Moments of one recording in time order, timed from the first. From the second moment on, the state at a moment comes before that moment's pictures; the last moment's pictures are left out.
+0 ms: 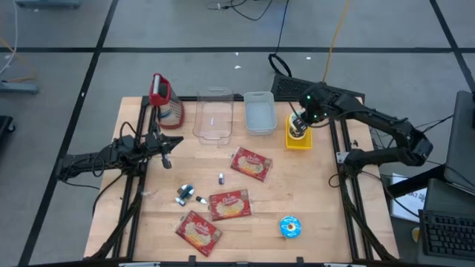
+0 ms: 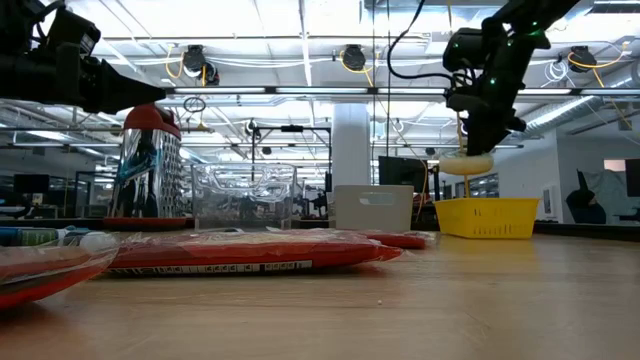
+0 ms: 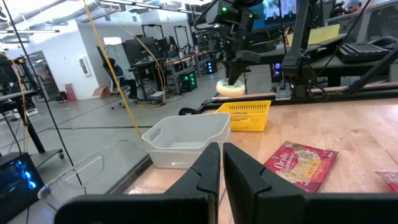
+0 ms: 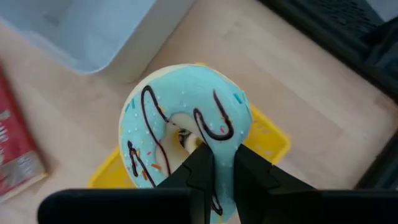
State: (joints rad) left arm 0.12 0.01 0.05 0.01 -0.21 0.20; right arm -0.75 1.21 0.94 -0.83 0.03 0.17
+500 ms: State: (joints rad) left arm 0.12 0.01 0.05 0.01 -0.21 0.20; right arm -0.82 1.21 0.77 -0.67 0.02 0.16
